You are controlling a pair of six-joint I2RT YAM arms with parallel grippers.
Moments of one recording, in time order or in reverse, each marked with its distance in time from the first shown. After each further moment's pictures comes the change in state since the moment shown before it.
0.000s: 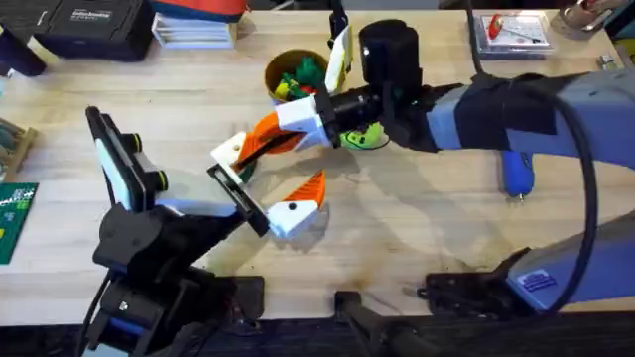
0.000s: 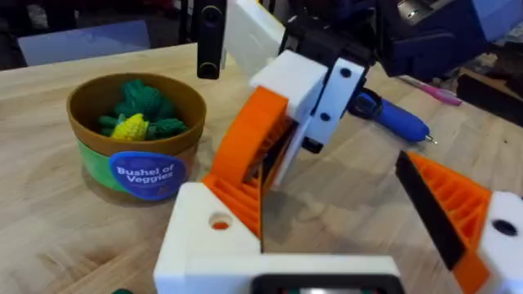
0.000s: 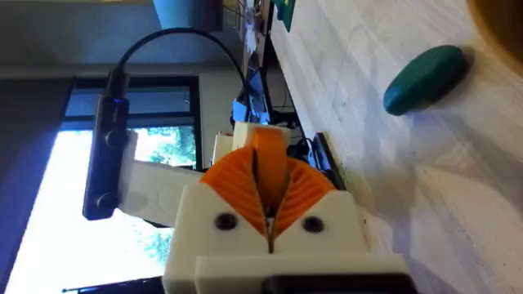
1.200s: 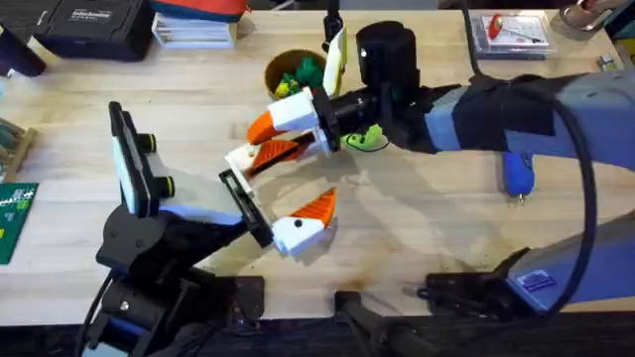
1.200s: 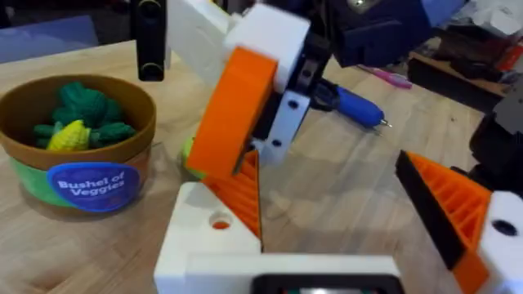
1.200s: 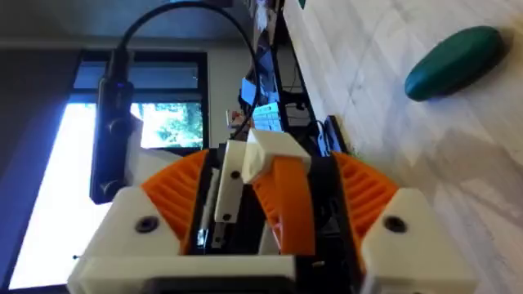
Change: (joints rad) left arm -0.026 0.000 0.000 0.000 0.106 0.001; right arm 0.006 0.000 0.000 -0.004 -0.067 -0.020
